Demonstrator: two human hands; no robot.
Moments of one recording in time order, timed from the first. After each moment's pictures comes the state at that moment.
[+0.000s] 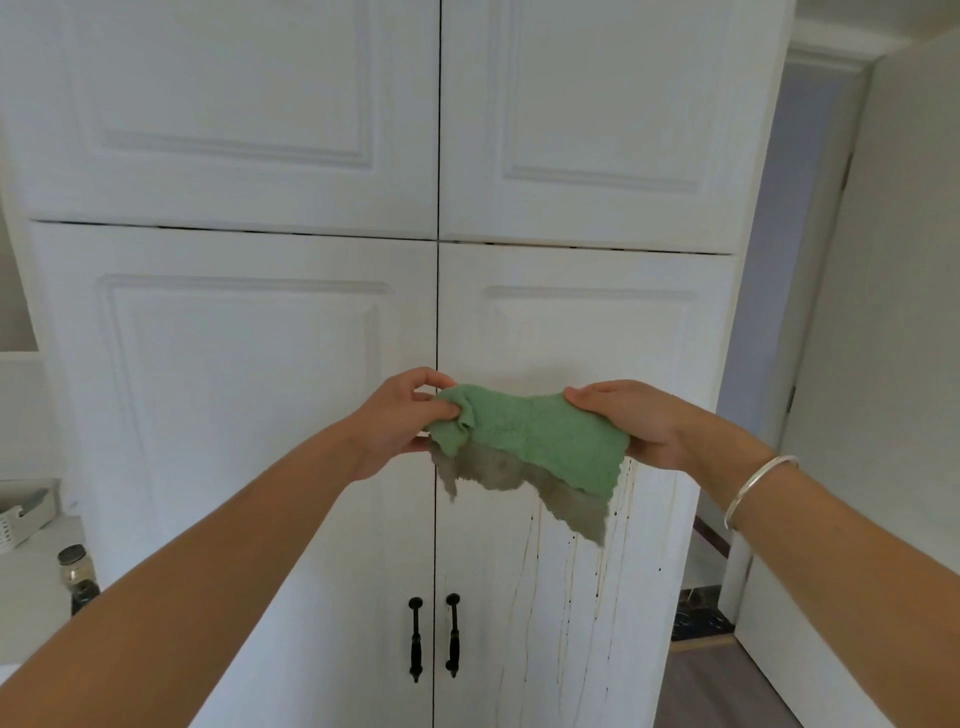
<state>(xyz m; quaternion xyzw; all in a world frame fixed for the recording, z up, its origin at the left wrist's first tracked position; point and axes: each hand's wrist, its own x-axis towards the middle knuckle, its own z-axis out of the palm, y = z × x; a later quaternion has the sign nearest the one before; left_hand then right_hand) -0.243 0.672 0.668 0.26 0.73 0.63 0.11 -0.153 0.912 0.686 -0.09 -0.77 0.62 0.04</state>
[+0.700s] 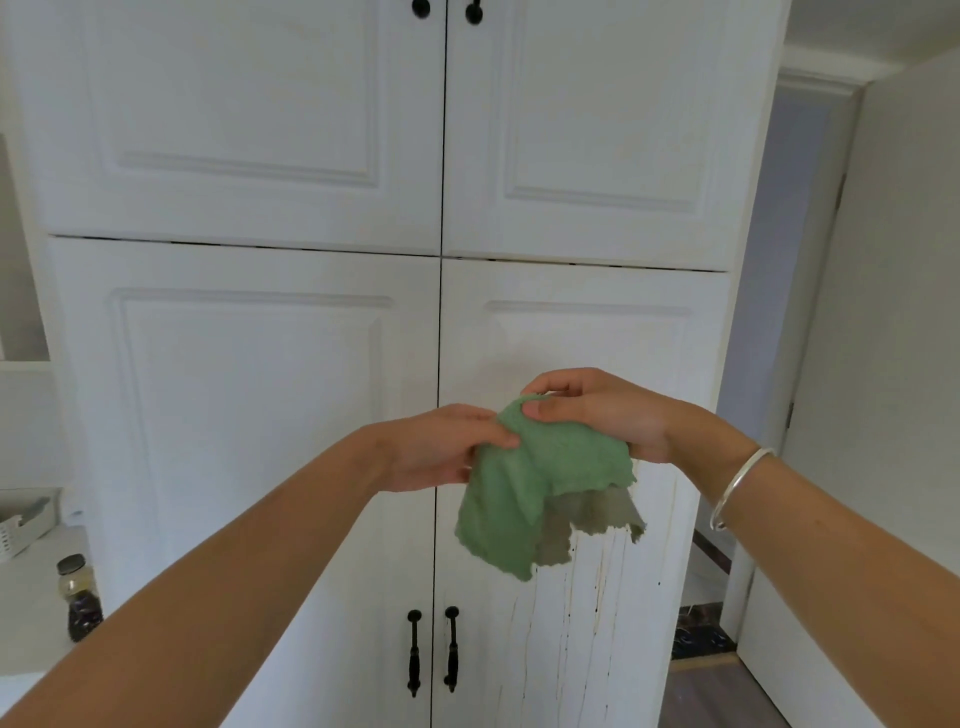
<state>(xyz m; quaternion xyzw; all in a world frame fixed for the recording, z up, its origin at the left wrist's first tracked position) -0.214 0.691 0.681 0.35 0.72 0.53 0.29 -0.142 0.883 0.712 0.08 -0.84 0.54 0.00</state>
